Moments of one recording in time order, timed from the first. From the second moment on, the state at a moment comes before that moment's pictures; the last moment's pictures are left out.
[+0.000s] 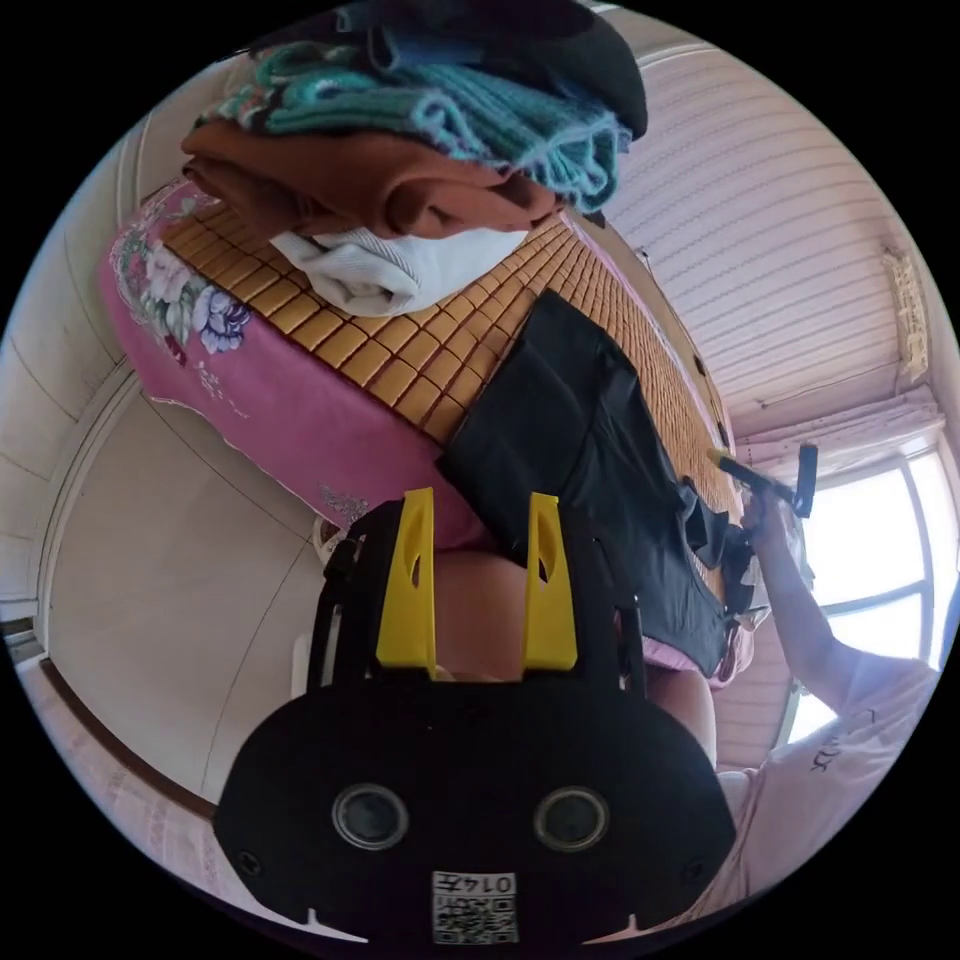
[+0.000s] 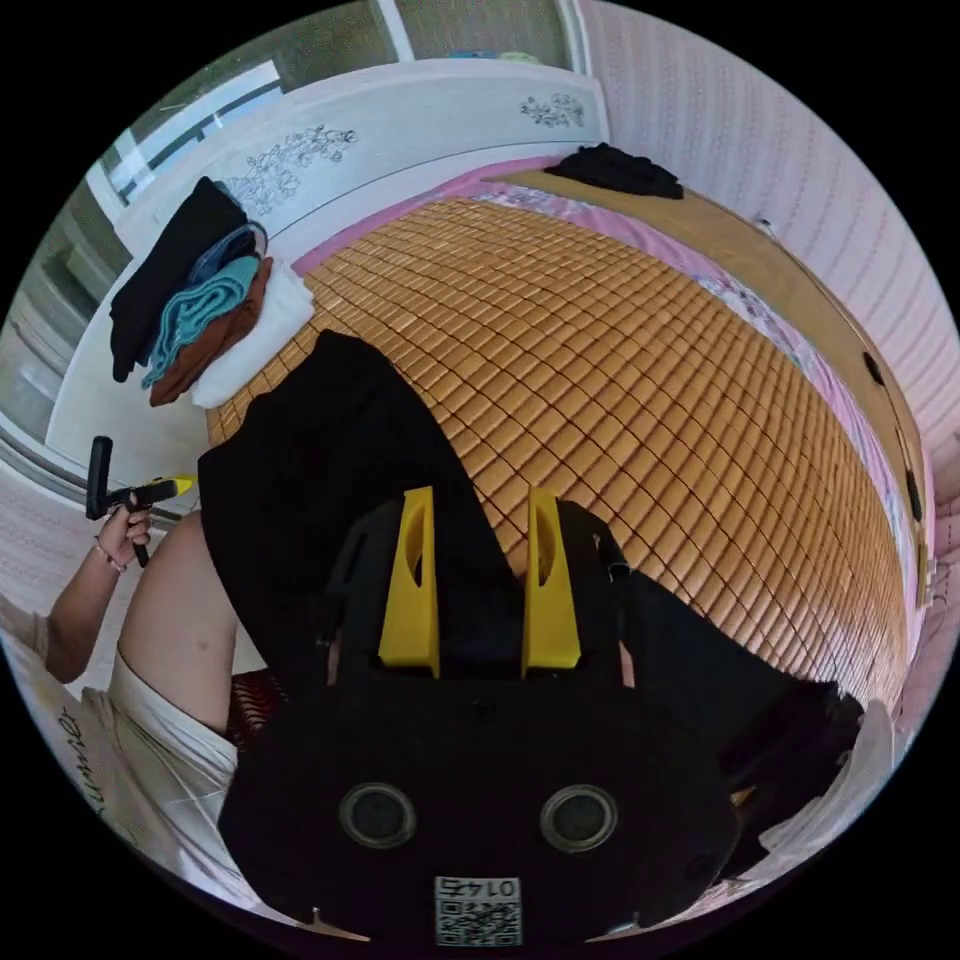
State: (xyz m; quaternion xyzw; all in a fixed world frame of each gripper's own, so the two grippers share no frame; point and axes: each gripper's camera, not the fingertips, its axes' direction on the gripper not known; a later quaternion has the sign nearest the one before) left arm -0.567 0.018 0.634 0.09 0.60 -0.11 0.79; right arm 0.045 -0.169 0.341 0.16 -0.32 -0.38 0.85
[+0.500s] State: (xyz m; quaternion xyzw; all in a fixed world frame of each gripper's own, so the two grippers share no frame) left arm -0.616 0.013 0.637 0.14 0.53 -0.14 0.83; right arm -0.092 -0.199 0.309 0.18 -0.36 -0.38 0.83
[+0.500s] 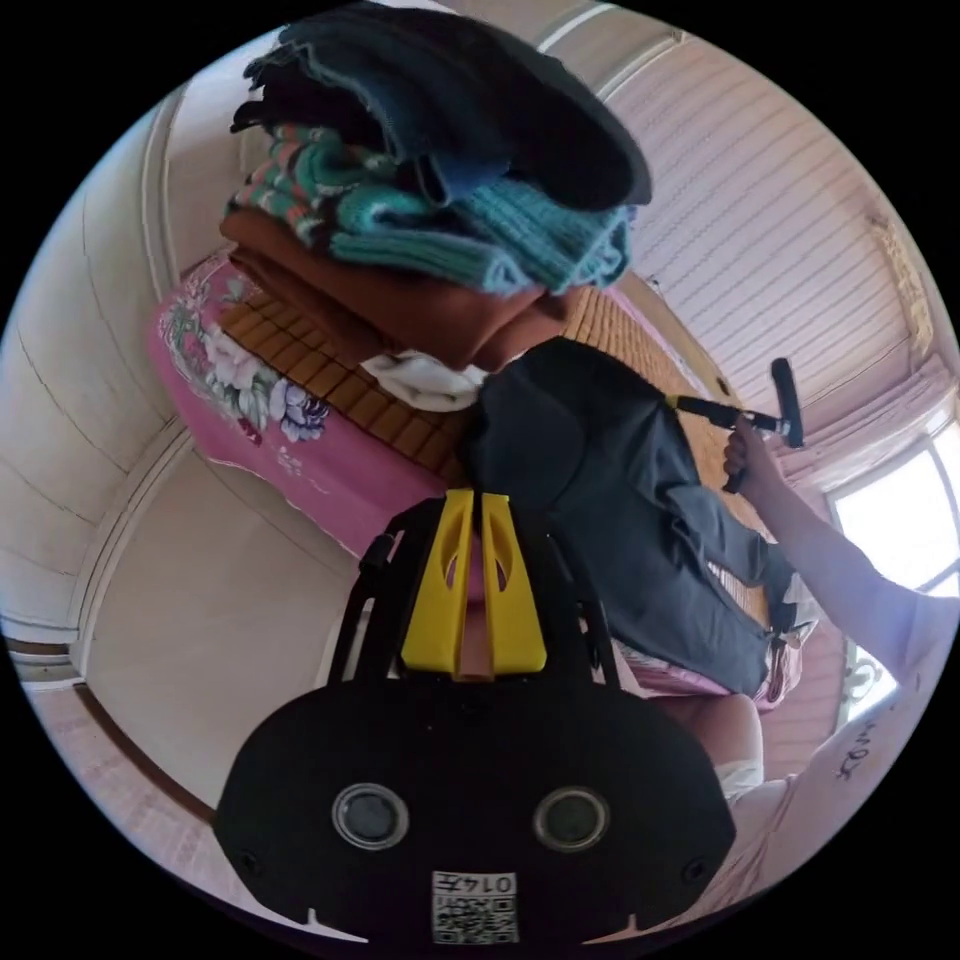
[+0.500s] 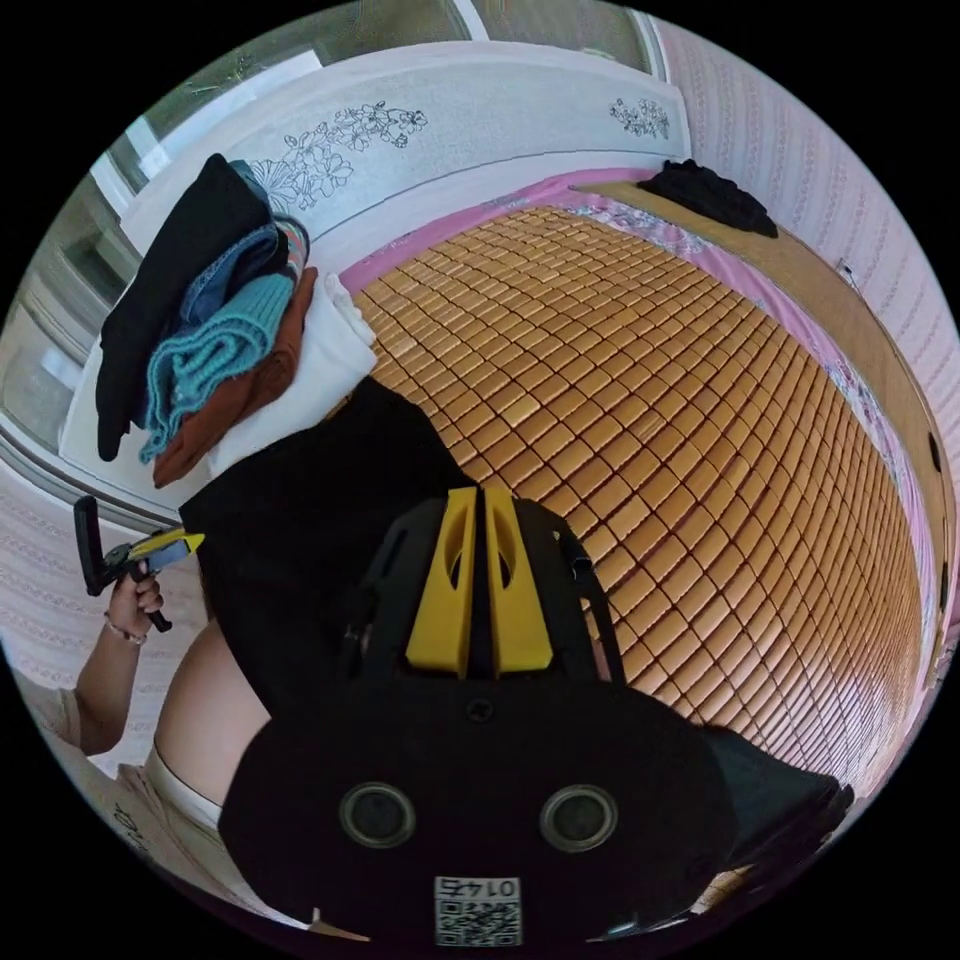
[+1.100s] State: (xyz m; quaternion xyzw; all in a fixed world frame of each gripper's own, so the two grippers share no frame) left arm -0.499 -0.048 0.486 0.25 0.53 0.13 0.80; right arm 0.410 -0.158 0.543 0.09 -0.25 0.22 0.94
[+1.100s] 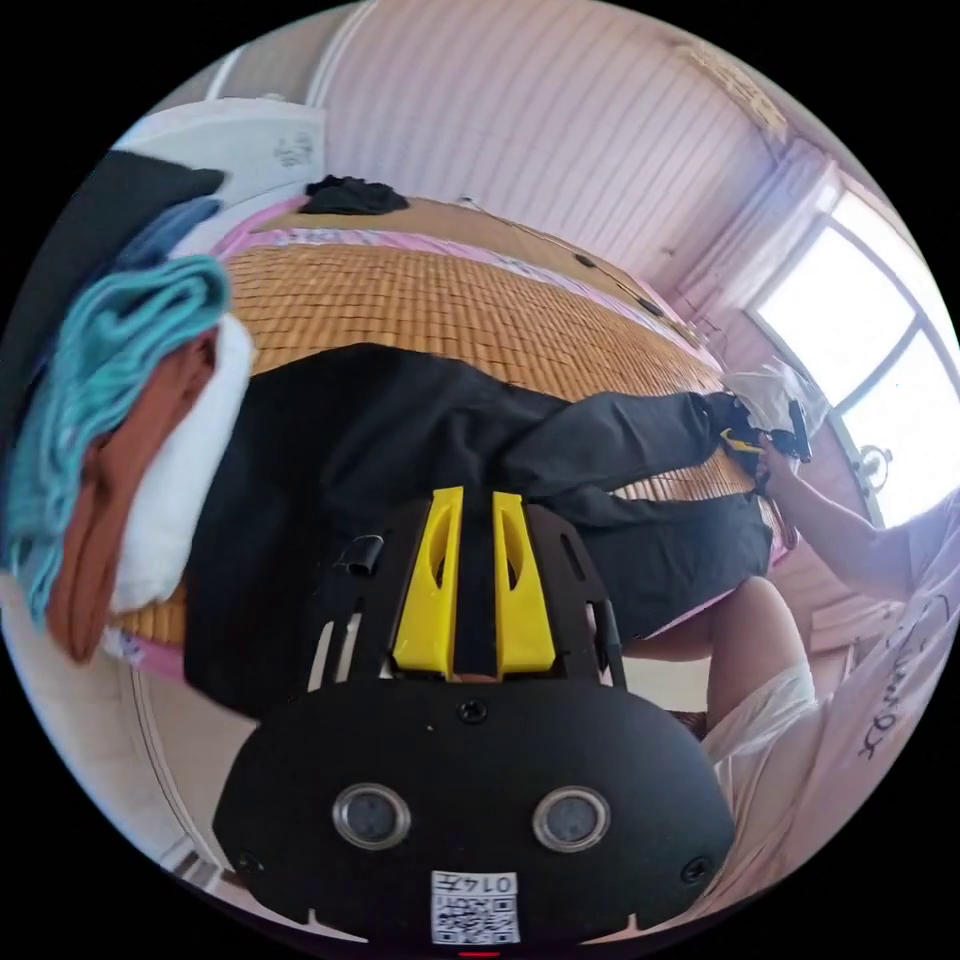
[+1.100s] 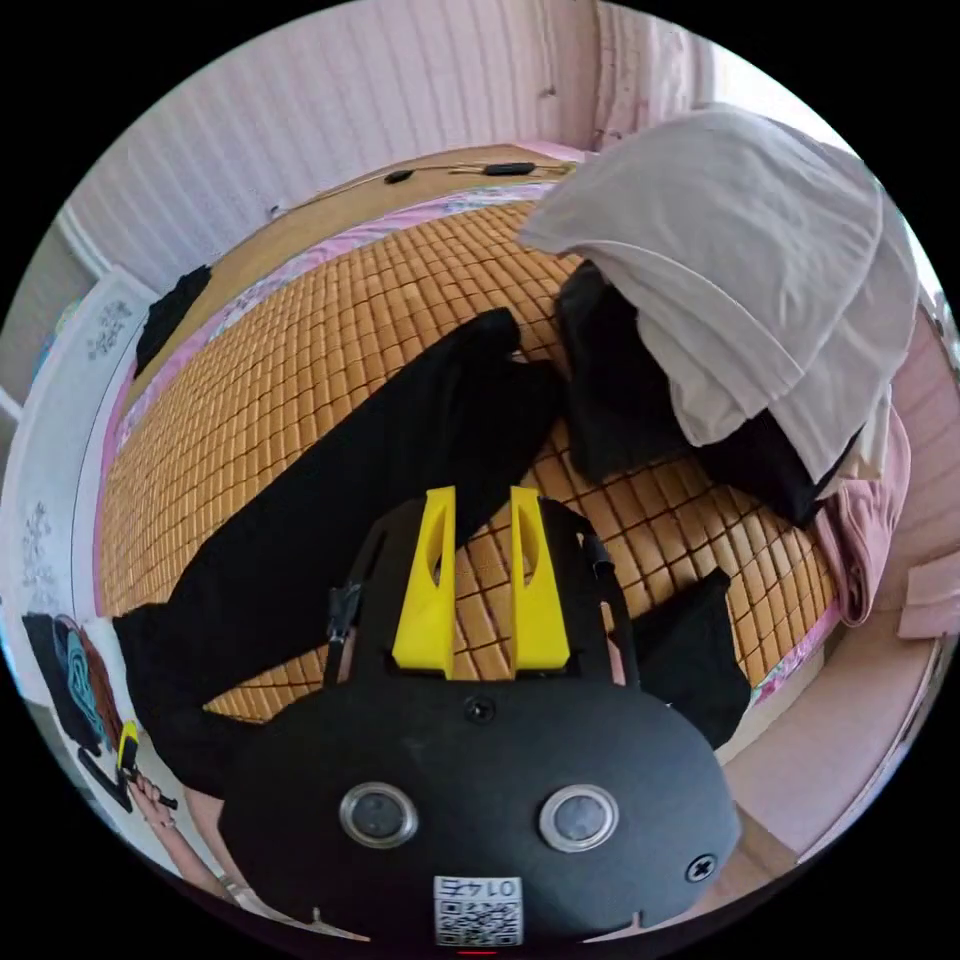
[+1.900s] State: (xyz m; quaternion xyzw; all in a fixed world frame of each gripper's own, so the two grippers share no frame) left arm -0.439 -0.112 0.491 0.18 0.56 0.17 0.79; right arm 0.622 0.029 0.591 0.12 -0.28 0.29 0.91
